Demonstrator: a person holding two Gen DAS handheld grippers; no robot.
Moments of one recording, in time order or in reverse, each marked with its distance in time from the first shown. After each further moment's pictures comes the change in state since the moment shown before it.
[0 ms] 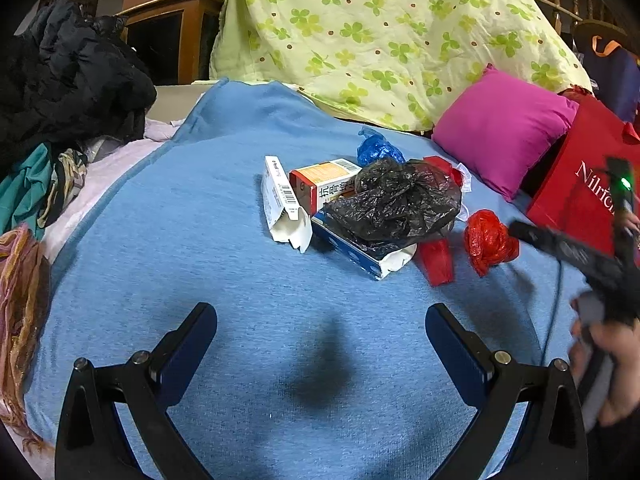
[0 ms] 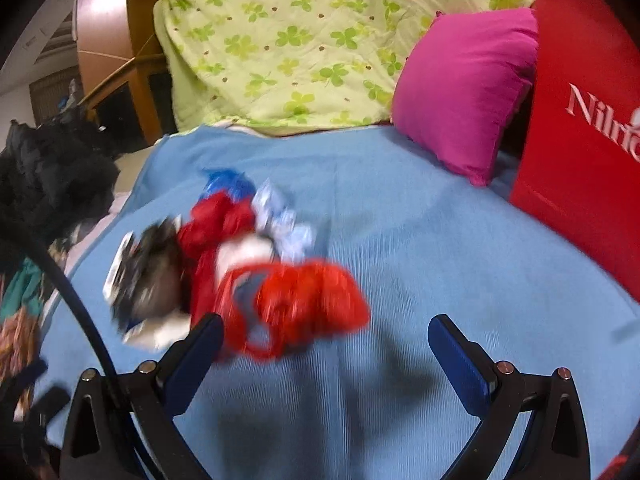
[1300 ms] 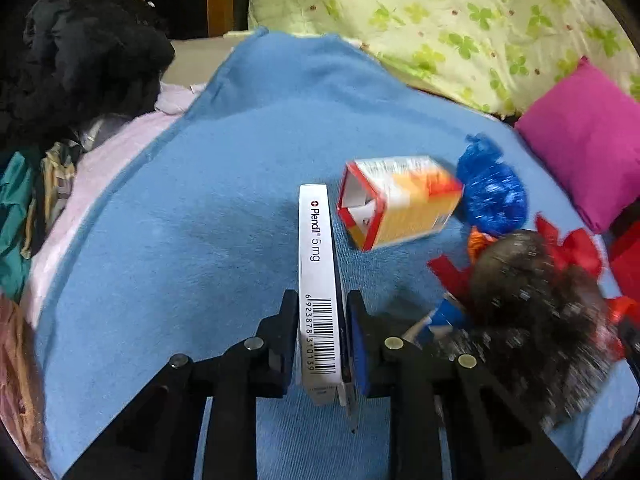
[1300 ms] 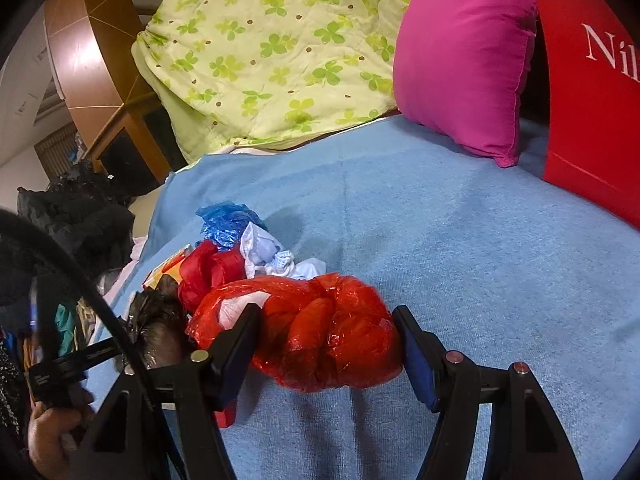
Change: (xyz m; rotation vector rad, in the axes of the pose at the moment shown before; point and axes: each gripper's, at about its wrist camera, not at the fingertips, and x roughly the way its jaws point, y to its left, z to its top) left arm 0.111 0.039 0.095 -0.094 0.180 0.181; right arm 0.025 -0.028 0.010 0.171 -0.005 0.168
